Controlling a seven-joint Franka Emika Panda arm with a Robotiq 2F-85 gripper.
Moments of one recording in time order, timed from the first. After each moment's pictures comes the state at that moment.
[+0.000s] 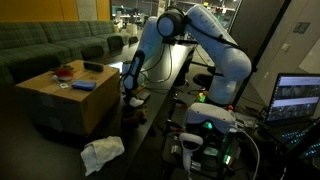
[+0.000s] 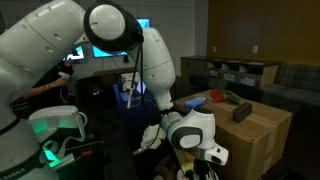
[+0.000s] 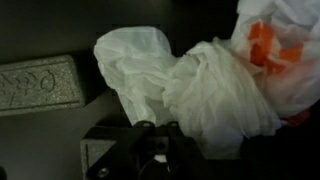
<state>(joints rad) -0.03 0.95 -0.15 -1.90 0.02 2.83 0.10</state>
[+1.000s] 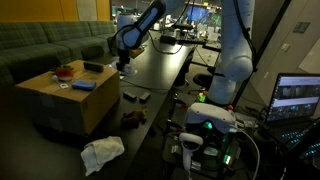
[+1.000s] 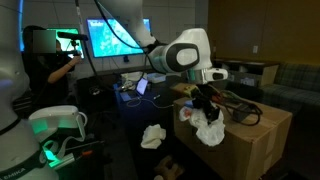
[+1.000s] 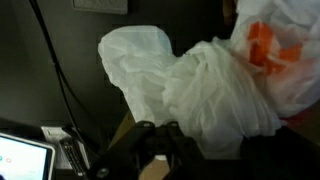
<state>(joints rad) 0.01 0.32 -0.12 -2.11 -0.17 2.57 0.04</state>
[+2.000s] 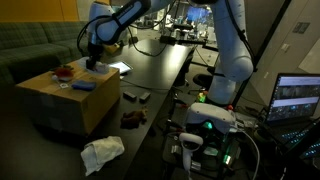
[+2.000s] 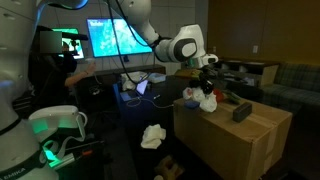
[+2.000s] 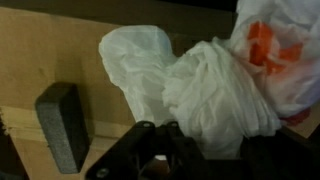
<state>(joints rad) 0.03 0.48 0.07 -1.81 -0.11 2.56 -0.11</state>
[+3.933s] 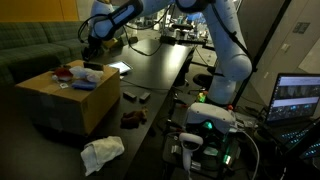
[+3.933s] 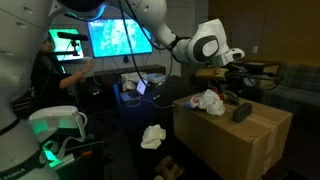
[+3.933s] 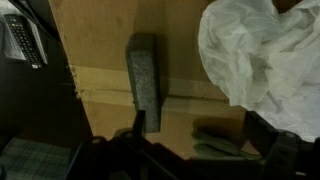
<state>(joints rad) -0.02 0.62 0.00 -1.58 -0.11 2.60 -0.13</state>
